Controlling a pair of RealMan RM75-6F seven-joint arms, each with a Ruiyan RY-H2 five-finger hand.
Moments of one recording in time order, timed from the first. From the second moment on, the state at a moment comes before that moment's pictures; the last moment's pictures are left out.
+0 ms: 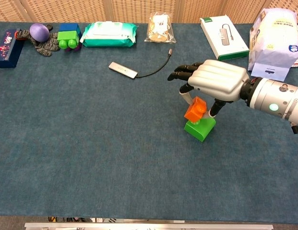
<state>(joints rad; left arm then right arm) 0.00 -1.10 -0.01 -1.51 1.44 1.47 -0.04 0.75 -1.33 -0.02 -1.63 -1.56 0.88 -0.31</state>
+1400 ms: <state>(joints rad) 0.00 -1.11 -0.01 -1.51 1.44 1.46 -0.05 0.77 -1.34 -0.03 -1.61 -1.49 0.78 -0.29</state>
